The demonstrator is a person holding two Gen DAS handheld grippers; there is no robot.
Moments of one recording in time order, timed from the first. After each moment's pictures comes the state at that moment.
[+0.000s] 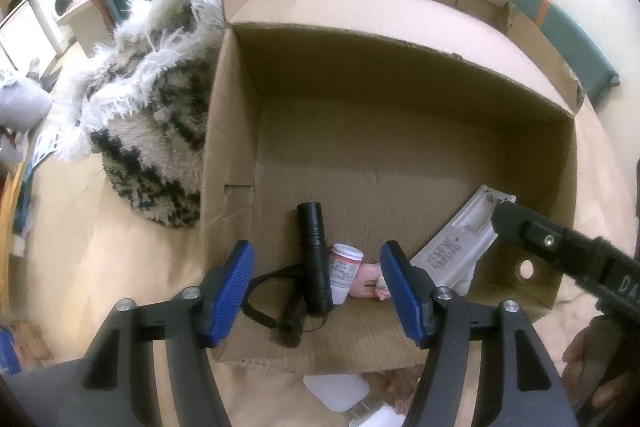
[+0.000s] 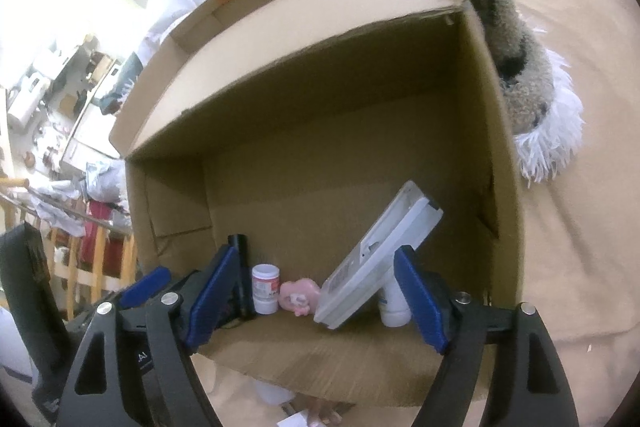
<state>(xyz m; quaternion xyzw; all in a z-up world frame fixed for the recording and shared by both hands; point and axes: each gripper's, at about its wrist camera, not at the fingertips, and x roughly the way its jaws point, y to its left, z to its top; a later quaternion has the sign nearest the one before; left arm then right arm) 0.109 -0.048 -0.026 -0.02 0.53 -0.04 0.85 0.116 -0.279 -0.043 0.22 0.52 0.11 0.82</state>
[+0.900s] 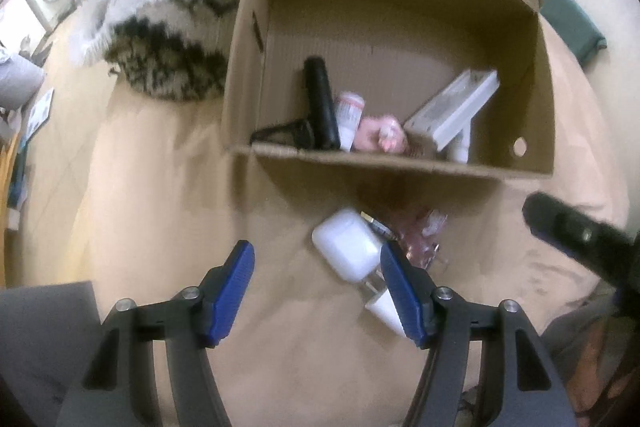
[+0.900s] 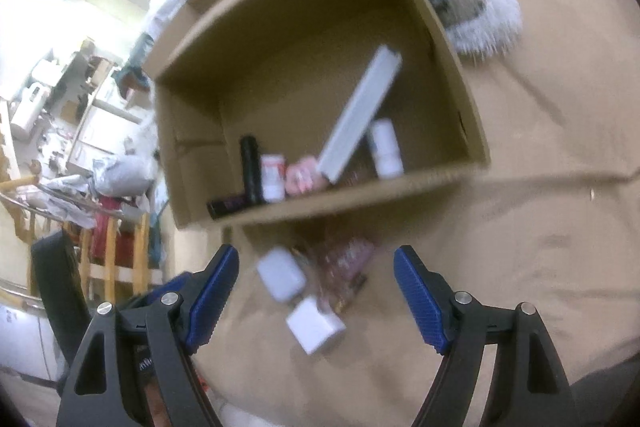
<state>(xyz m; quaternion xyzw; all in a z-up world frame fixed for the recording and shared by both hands) 0.011 -0.024 -0.056 -0.02 0.59 -0.06 0.81 0.005 -0.272 -0.055 0.25 0.54 0.10 0.80</state>
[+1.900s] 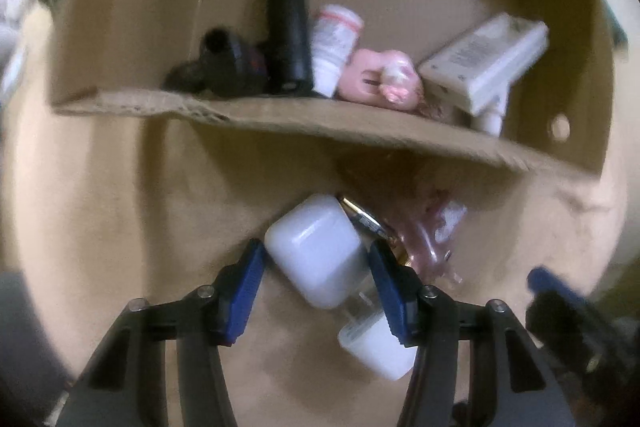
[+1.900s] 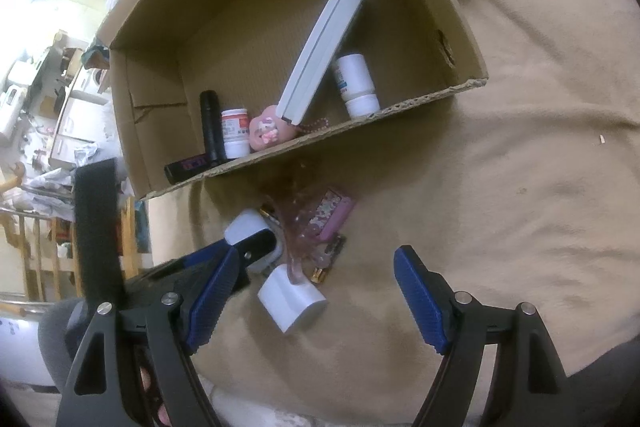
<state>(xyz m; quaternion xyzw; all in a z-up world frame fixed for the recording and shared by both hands) 0.054 -0.044 -0.134 -0.07 0.68 -0.07 0.73 0.006 -0.270 -0.085 0.25 0.60 0.08 0.76</state>
